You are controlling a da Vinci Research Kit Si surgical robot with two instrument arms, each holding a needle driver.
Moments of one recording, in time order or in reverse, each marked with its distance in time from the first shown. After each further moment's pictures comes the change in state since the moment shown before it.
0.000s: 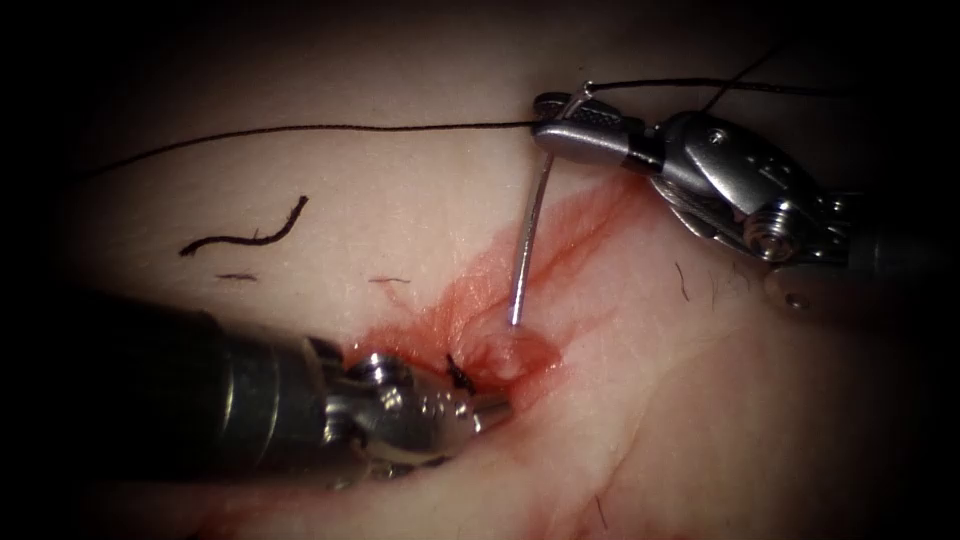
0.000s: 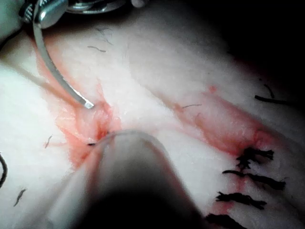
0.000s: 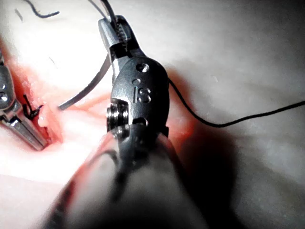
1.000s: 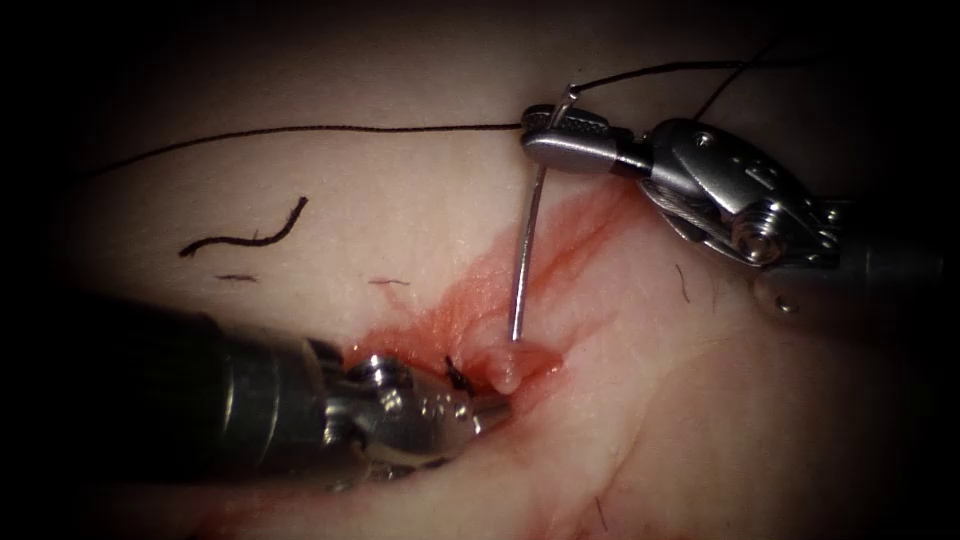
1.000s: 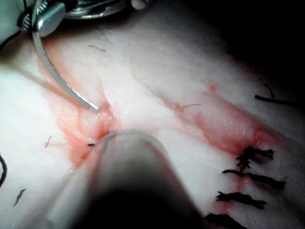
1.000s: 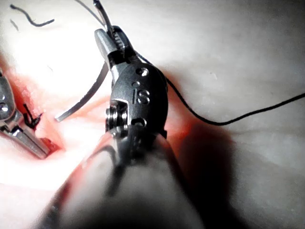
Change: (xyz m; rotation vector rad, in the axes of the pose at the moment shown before) right arm -0.001 0.000 0.000 -0.006 -0.033 0.062; left arm 0.000 0.000 0.000 0.000 -0.001 0.000
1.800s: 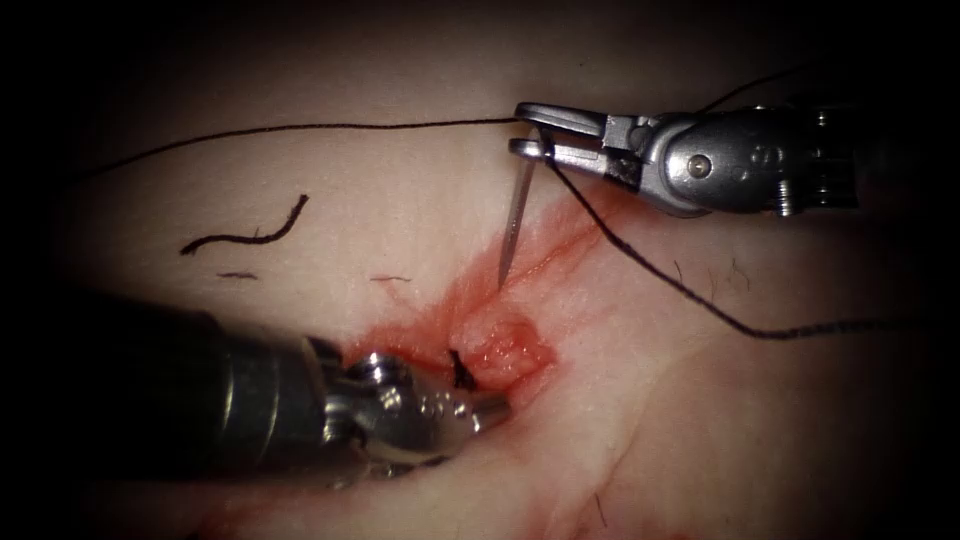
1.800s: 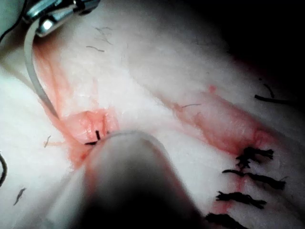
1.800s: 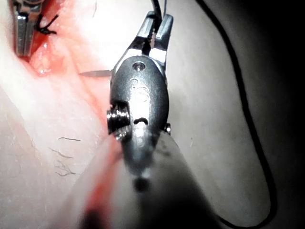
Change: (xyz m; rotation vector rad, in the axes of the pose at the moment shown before) right arm 0.001 -0.001 0.000 0.087 0.033 -0.823; left arm 0.000 0.000 0.000 0.000 -0.003 0.000
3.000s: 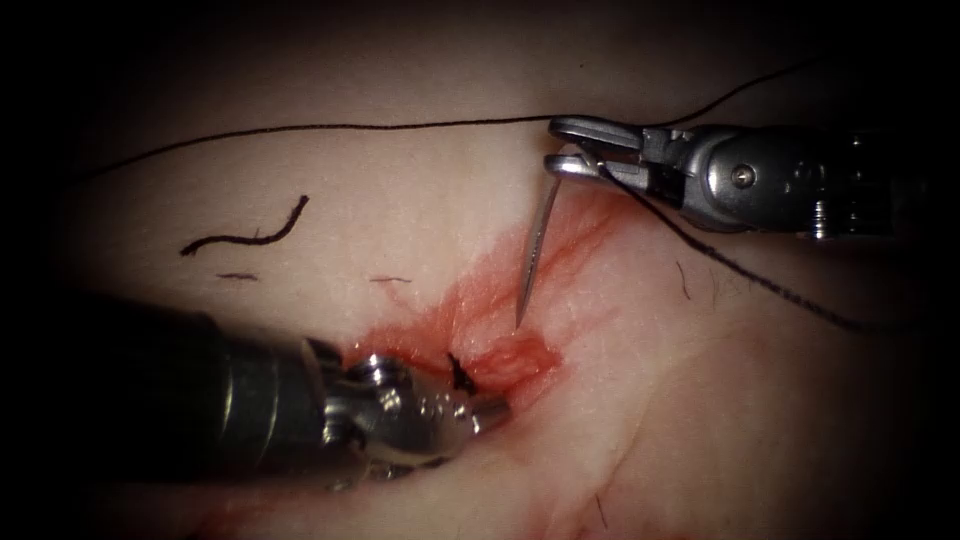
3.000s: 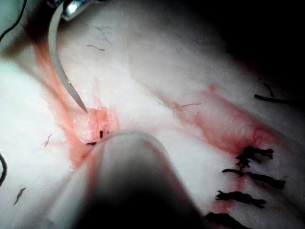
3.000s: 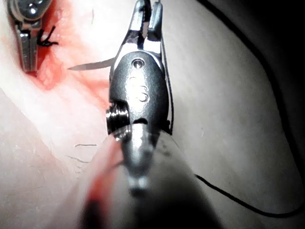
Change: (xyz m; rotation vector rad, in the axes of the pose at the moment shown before) right arm 0.002 0.000 -0.001 0.016 0.016 0.153; left arm 0.000 0.000 0.000 -0.001 0.000 0.001
